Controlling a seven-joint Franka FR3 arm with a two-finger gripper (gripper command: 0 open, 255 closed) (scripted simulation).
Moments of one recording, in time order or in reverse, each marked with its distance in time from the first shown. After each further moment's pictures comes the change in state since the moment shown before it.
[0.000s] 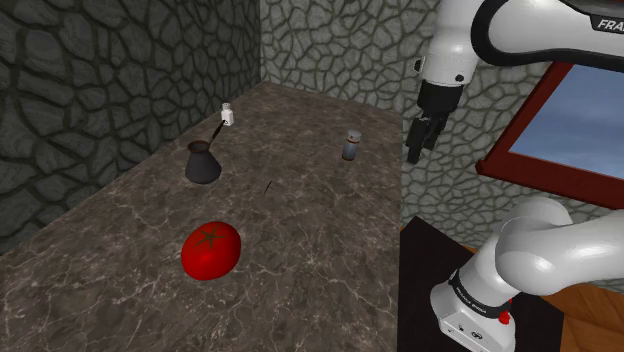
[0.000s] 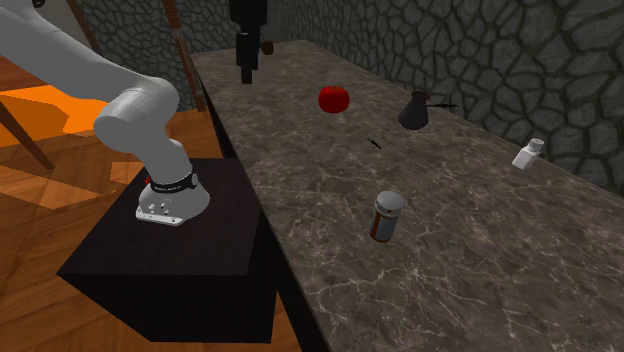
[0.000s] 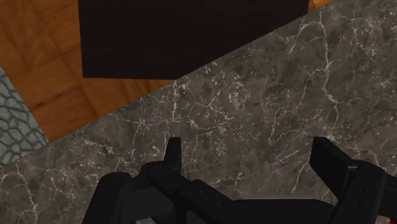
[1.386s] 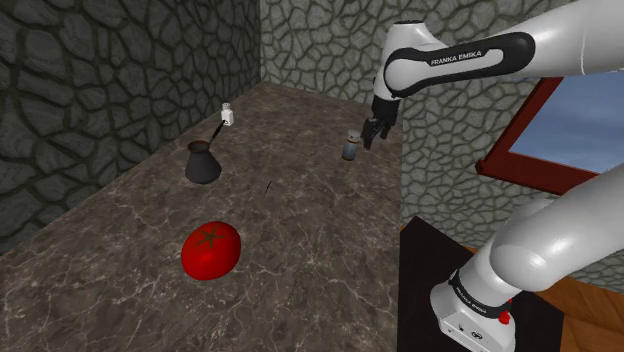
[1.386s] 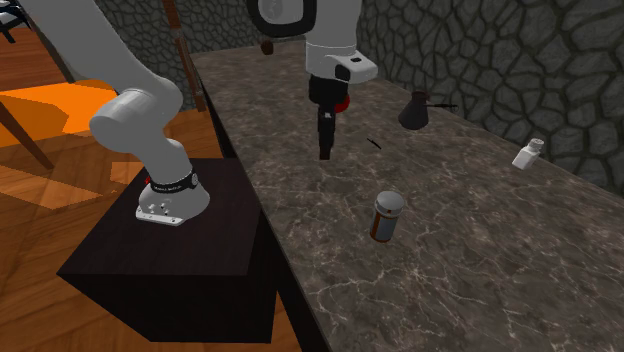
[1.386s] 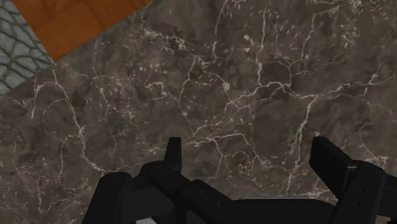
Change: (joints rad) arm -0.115 0.509 -0.151 0.082 -0.156 0.542 -0.157
